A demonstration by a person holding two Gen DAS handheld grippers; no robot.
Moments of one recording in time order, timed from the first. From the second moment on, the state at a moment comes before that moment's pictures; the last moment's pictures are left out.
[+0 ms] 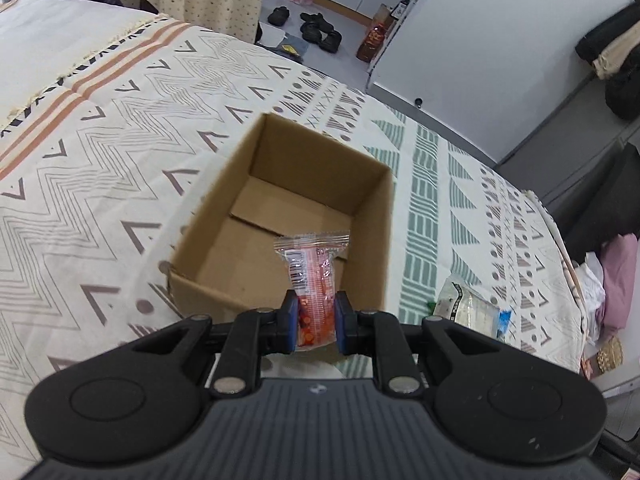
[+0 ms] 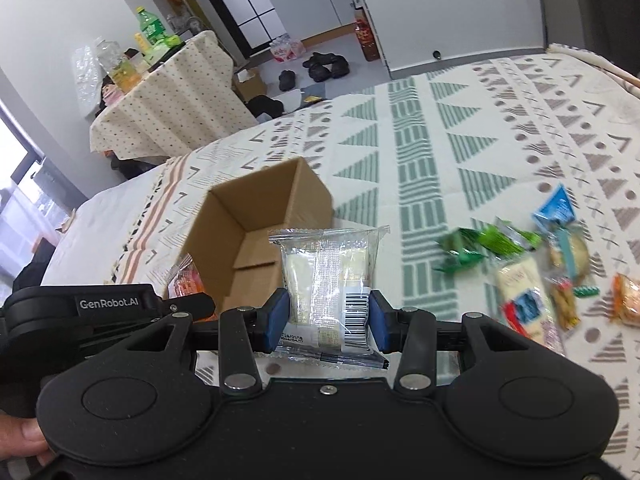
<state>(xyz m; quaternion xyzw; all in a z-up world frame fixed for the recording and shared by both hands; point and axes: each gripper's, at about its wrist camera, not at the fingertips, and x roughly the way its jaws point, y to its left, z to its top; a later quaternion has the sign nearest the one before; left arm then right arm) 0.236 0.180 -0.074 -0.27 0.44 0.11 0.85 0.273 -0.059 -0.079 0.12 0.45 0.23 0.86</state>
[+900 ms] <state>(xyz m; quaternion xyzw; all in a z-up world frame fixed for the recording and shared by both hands) 0.229 0.208 -0.065 -0.25 0.45 0.16 0.84 0.299 -0.004 -0.064 0.15 0.43 0.28 0.85</state>
